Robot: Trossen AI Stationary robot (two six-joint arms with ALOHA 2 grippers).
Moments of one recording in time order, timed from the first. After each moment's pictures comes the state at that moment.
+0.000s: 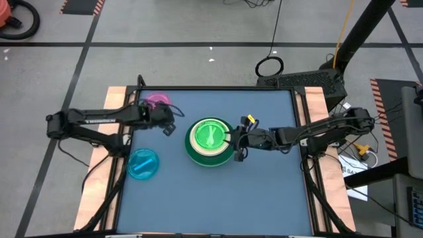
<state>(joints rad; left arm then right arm) 0.22 1.17 0.84 -0.87 -0.49 -0.52 0.12 1.38 0.75 0.15 0.39 -0.10</state>
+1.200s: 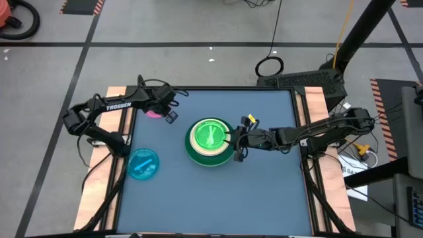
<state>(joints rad) 0.66 1.42 0.84 -0.65 -0.19 -0.13 0.12 1.38 0.75 0.14 0.39 -0.06</state>
